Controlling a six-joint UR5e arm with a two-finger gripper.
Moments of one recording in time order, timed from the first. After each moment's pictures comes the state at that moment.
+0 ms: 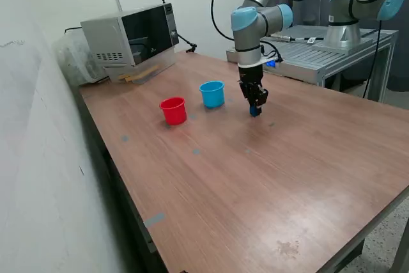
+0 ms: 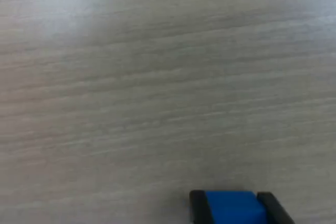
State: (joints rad) arm -0.09 -0.95 1.80 -2.38 -1.56 3.20
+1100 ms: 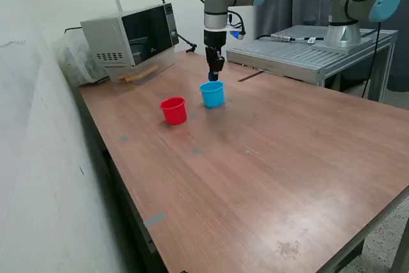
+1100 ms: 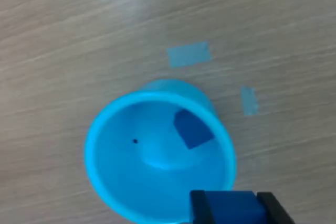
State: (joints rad) arm -0.26 -1.07 1.72 -2.37 -1.70 3.16
